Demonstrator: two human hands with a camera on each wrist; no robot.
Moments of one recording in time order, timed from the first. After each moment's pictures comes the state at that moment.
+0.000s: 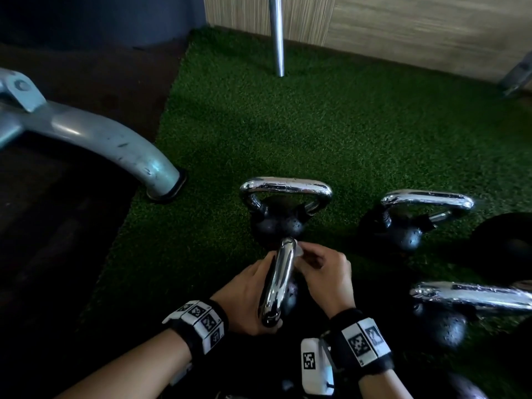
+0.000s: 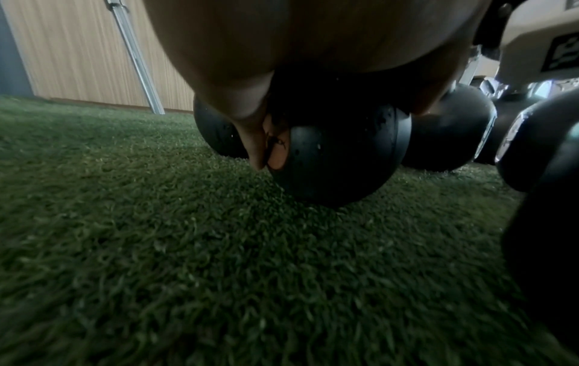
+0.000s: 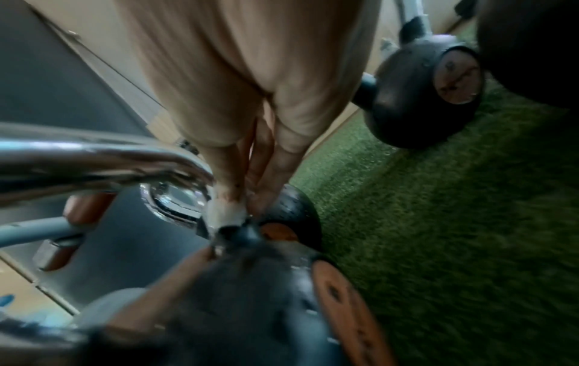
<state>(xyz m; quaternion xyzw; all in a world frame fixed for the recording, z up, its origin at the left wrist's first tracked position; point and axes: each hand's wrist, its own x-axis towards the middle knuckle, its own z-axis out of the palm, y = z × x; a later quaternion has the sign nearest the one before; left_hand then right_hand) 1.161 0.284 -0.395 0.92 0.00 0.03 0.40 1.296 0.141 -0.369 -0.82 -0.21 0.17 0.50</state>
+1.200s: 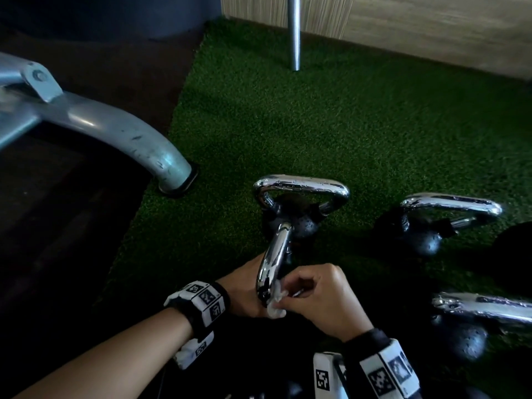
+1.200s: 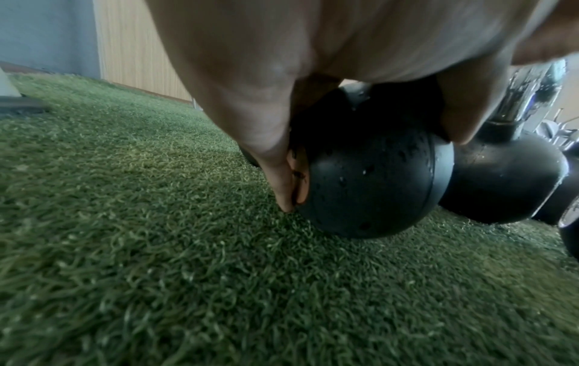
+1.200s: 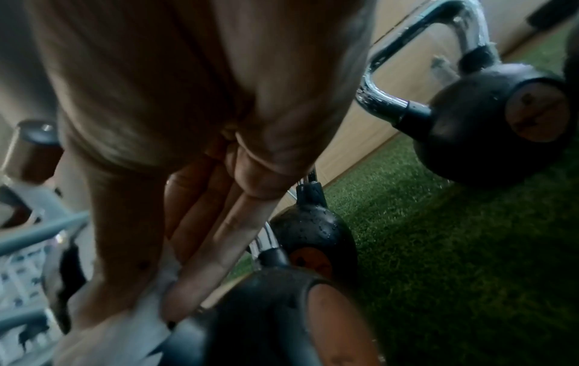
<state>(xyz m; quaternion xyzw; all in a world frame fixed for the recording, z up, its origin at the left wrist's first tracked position) 1.168 0.315 -0.424 0.87 0.08 -0.07 0.49 1.270 0.138 -0.337 -0.76 -0.37 0.31 0.43</state>
